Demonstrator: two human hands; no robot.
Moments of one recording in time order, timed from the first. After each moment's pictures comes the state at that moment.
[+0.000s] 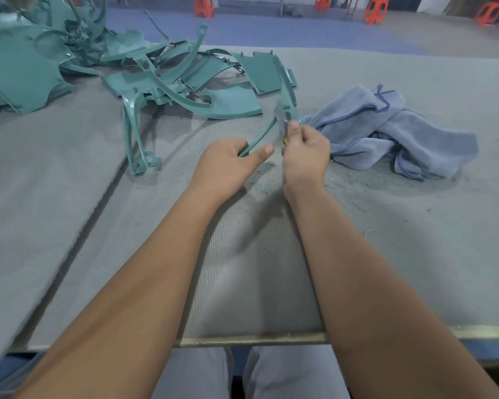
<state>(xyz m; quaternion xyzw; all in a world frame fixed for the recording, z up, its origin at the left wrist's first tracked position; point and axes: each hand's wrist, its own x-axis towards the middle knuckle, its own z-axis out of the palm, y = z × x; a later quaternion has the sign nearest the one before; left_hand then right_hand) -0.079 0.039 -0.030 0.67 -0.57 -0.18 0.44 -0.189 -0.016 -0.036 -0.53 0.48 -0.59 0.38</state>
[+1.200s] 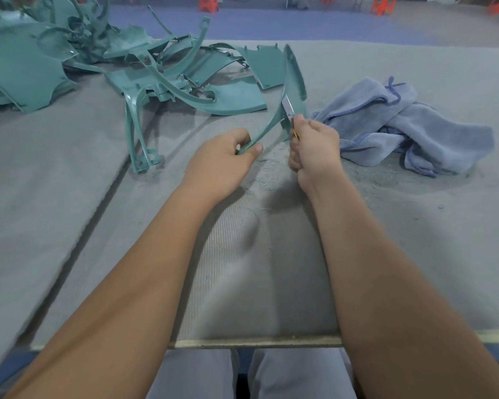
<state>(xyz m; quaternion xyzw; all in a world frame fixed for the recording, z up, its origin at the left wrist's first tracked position) -0.071 0.044 -0.028 0.69 -0.60 -0.14 0.38 -0.201 -0.029 -0.029 -0.43 0.43 -0.54 0.57</state>
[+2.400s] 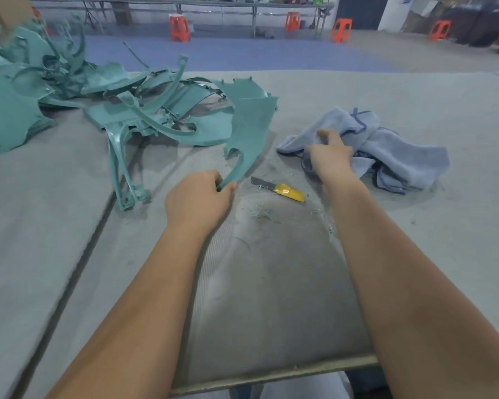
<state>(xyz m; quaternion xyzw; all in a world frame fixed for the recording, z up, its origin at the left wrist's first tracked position) -0.055 0.029 -0.048 0.78 -0.57 0.02 0.26 -0.251 -0.063 -0.001 -0.51 0.66 -0.41 0.36</state>
